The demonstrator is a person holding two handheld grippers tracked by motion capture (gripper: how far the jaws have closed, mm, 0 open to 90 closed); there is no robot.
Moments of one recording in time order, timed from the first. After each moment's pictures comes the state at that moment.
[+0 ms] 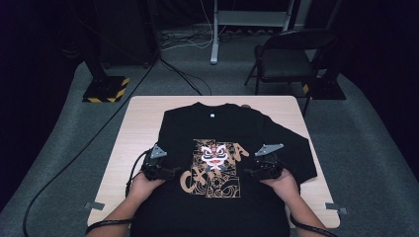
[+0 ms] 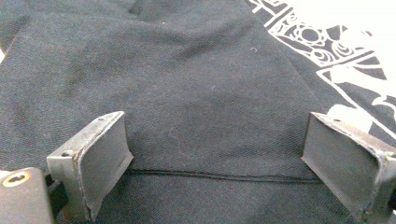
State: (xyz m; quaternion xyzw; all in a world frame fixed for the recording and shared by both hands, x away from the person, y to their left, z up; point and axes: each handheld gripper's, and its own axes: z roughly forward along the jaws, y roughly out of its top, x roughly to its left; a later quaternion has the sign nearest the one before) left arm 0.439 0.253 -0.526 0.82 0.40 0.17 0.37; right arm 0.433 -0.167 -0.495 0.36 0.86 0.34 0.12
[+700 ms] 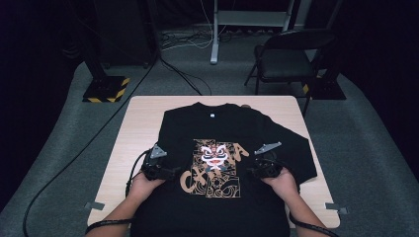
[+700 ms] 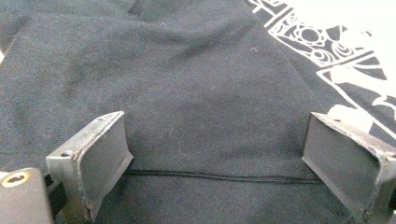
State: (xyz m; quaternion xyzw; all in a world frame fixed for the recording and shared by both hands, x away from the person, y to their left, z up) left arm 0.440 0.253 -0.526 0.82 0.40 0.17 0.37; right arm 0.440 -0.164 -0.500 0.41 0.86 0.29 0.11
